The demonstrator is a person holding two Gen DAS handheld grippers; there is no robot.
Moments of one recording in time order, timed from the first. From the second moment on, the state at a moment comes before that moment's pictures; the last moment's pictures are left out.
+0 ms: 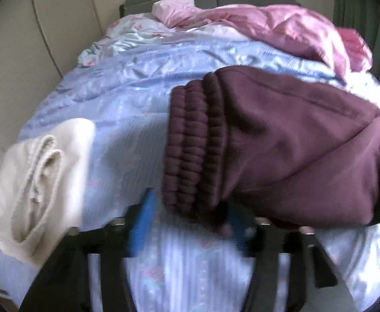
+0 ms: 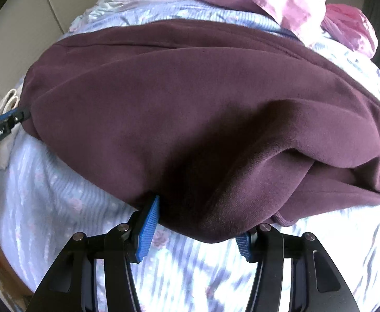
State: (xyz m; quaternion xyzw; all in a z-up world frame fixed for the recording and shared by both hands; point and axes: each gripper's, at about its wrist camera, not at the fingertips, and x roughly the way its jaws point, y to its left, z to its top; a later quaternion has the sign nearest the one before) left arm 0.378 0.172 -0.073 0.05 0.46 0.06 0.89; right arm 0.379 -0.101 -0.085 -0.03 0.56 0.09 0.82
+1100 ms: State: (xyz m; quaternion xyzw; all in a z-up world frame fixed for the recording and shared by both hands) left arm 0.343 -0.198 -0.015 0.17 0.37 -0.18 0.90; right arm 0.260 -0.467 0.029 0.15 0.32 -0.08 0.93
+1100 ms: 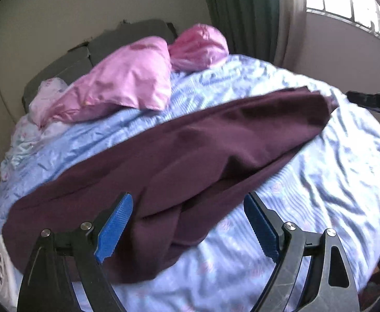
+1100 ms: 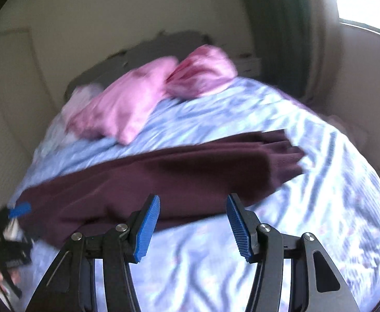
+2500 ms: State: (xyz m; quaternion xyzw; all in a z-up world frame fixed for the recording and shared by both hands) left arm 0.388 -0.313 -0.072 0.14 0.37 -0.19 0.90; right arm 0.375 -0.562 0.039 0.05 0.22 -0.15 0.96
